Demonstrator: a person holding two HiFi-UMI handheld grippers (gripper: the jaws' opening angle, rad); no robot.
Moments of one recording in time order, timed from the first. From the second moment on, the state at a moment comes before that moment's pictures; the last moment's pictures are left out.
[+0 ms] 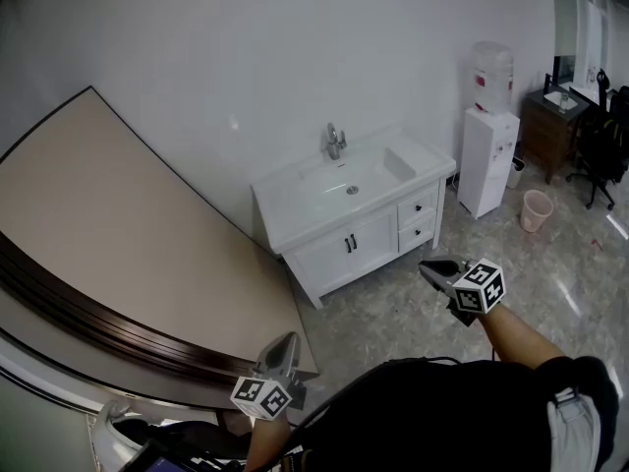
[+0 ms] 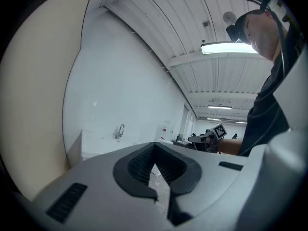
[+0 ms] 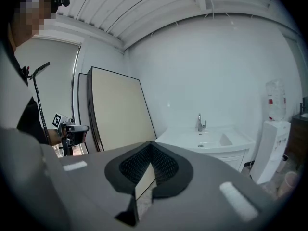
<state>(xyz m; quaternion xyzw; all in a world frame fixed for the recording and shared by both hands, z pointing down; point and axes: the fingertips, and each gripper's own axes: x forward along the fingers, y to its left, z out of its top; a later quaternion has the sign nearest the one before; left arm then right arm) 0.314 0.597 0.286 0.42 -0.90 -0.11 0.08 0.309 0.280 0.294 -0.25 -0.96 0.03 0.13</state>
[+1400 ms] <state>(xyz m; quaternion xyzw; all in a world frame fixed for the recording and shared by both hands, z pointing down) 0.109 0.379 0.281 0.36 -0.92 -0.10 0.10 0.055 0.077 0.314 -0.33 -0.93 0.05 0.13</state>
